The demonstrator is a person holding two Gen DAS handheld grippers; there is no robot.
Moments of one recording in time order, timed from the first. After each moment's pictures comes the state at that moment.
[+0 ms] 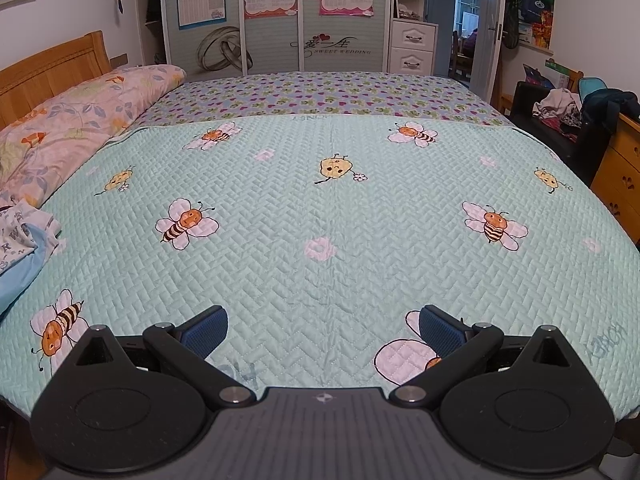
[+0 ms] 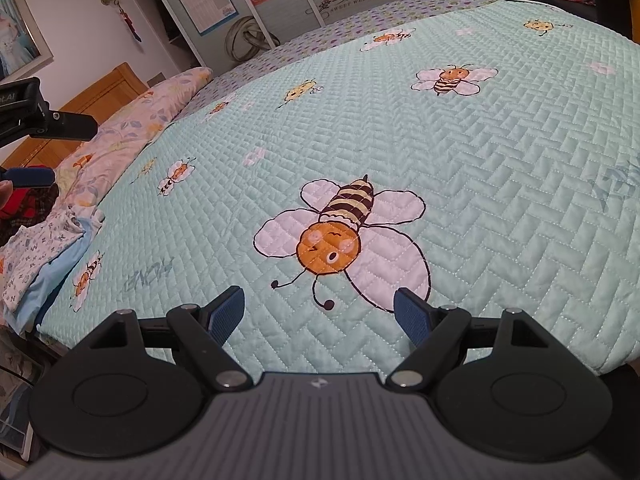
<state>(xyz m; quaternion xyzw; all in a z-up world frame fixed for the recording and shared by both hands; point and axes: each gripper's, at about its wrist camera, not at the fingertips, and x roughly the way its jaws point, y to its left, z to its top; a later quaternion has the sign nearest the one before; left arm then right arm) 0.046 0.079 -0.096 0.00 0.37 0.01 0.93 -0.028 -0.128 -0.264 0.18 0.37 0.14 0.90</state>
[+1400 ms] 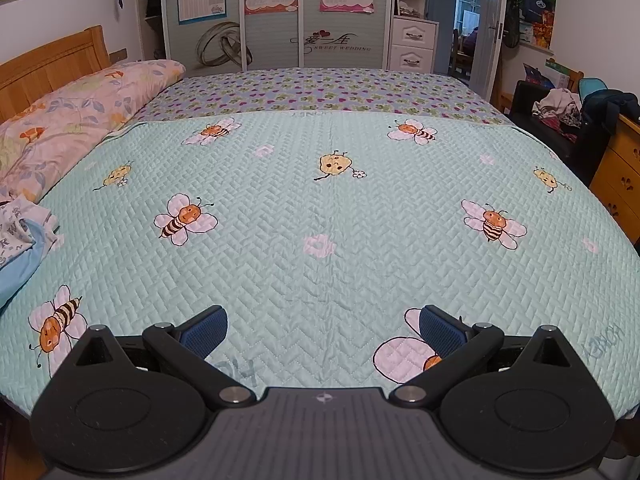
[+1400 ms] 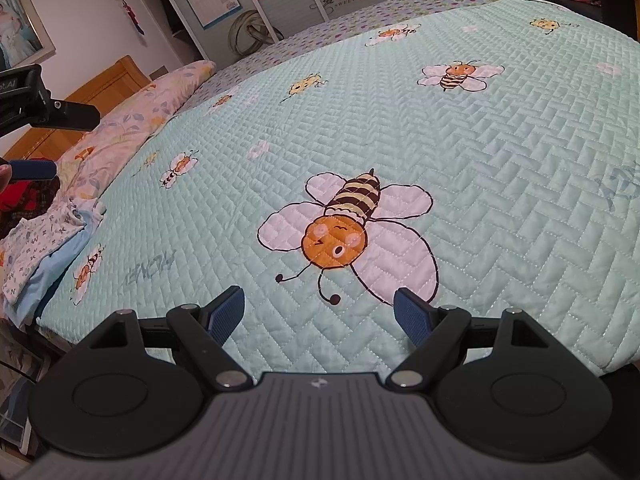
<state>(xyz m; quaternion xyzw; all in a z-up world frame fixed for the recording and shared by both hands) 0.049 0.080 -0.097 0.00 0.37 0.01 0.93 -0.029 -0.123 -0.265 0.17 0.38 0.15 0.90</state>
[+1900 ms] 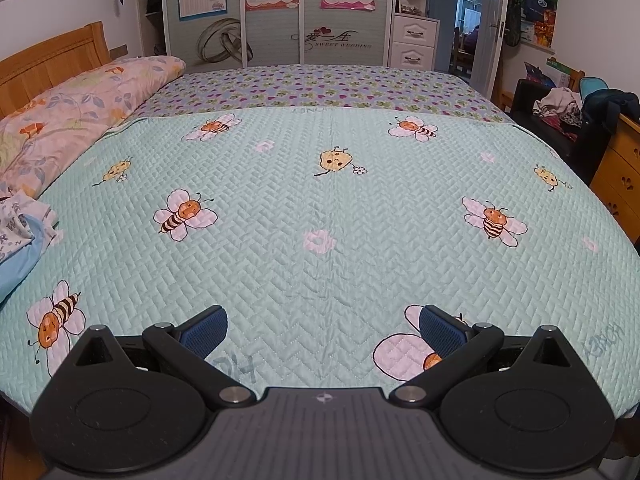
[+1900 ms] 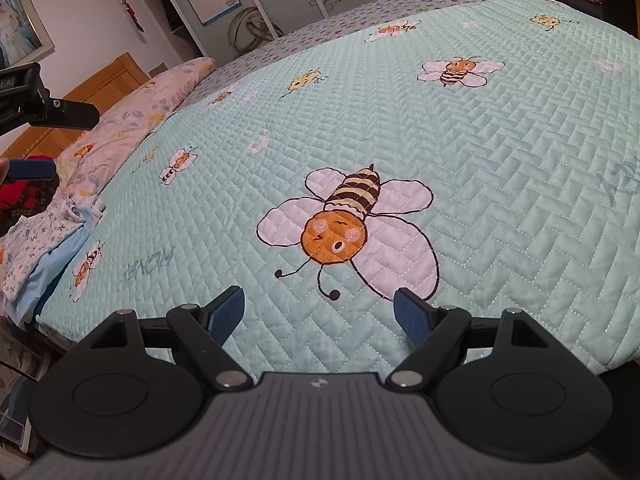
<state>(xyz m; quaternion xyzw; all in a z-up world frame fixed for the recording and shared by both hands) 0.048 0.081 -0.101 -0.01 0.38 0.01 0.93 -0.028 -0.122 -0.267 0.17 0.38 0.15 0.90</state>
